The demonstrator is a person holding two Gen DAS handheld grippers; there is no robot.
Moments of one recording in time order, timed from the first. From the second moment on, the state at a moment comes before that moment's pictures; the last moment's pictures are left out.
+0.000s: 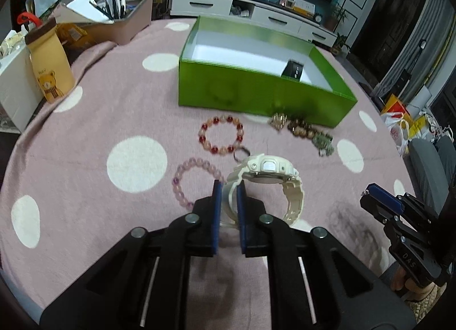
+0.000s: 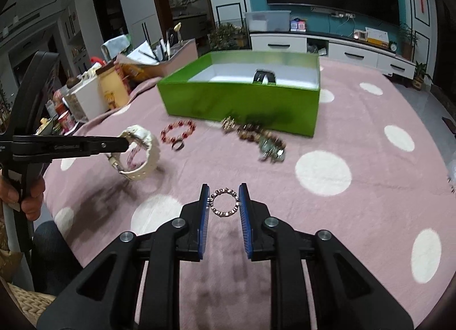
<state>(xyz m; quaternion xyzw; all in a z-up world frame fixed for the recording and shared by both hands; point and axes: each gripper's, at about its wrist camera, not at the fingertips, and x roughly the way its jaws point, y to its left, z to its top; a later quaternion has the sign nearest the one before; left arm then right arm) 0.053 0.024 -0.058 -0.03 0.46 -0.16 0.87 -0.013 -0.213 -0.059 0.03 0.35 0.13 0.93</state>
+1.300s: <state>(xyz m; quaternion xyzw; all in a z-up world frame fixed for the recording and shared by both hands) 0.241 -0.053 -0.045 0.02 0.45 -0.12 0.89 0.180 -0.237 -0.043 0.01 0.35 0.04 0.93</state>
